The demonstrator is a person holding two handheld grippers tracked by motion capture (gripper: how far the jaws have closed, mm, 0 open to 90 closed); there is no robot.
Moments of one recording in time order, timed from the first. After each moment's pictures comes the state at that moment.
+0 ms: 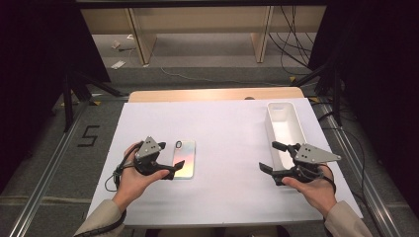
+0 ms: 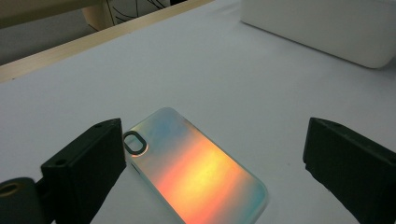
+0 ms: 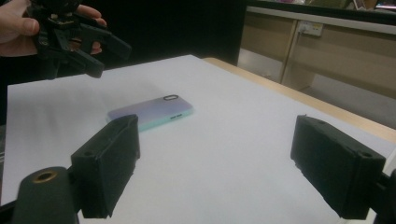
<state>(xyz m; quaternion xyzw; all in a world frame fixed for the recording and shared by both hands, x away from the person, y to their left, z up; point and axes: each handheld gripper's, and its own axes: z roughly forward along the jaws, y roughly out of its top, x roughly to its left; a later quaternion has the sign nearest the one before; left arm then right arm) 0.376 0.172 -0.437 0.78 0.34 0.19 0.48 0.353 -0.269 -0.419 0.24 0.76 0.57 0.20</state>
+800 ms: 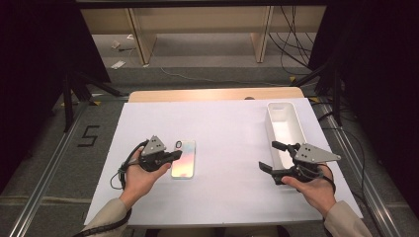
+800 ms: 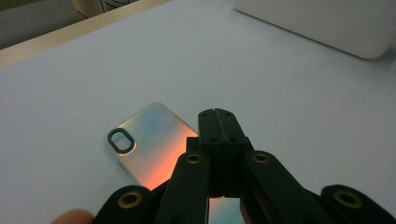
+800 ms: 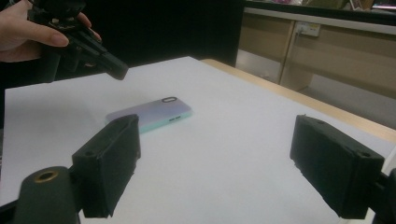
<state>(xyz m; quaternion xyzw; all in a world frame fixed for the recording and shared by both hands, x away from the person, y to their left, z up) 0.381 0.157 -0.434 0.80 0.34 0.17 0.46 0.353 -0.268 -0.418 0.24 0.75 0.57 0.21</state>
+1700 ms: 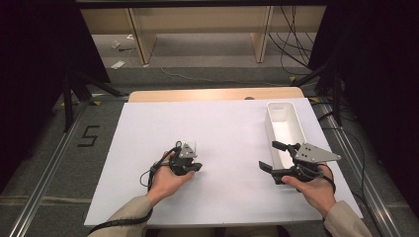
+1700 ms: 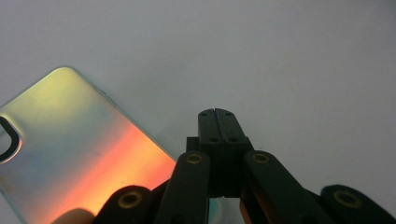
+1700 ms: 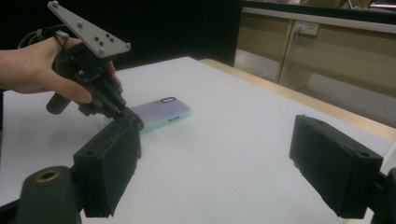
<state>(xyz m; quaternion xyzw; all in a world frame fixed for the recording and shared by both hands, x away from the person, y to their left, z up) 0.395 0.096 -0.475 0.87 0.32 0.11 0.36 0.354 -0.268 -0.419 0.25 0.75 0.58 0.21</state>
